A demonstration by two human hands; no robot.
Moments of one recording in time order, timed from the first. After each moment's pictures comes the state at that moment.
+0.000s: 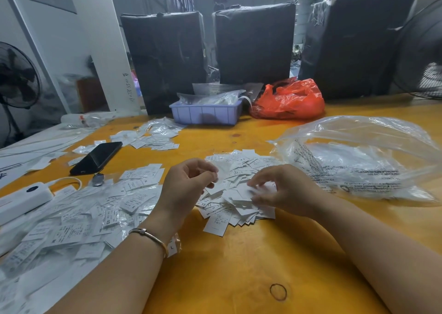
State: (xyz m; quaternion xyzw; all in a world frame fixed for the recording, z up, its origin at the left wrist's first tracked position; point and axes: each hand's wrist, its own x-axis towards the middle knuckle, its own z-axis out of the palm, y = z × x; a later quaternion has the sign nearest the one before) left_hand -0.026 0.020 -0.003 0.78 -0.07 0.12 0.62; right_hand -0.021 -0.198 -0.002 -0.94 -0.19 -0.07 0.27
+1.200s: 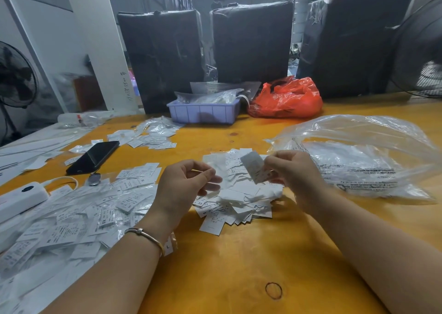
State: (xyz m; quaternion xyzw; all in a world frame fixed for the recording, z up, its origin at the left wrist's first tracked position) left_hand -0.027 0.020 -0.003 0.77 -0.08 0.10 0.63; right_hand -0.021 -0.195 0.006 -0.75 -0.03 -0.10 0.65
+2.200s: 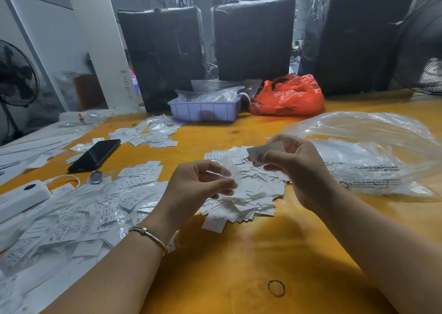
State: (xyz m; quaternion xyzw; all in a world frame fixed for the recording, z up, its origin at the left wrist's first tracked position) left_hand -0.038 0.013 0.003 0.78 -0.16 0.03 0.61; right_hand -0.036 -0.189 0.021 -0.68 -0.14 -0.12 0.71
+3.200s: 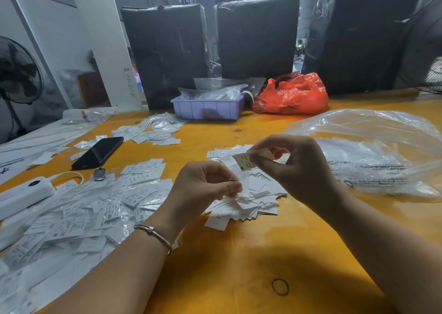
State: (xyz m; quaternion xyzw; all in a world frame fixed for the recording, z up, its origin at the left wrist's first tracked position) left_hand -0.039 0.009 0.001 0.80 -0.20 0.05 0.57; right_hand -0.052 -0.181 0.030 -0.81 -0.24 -0.29 0.45
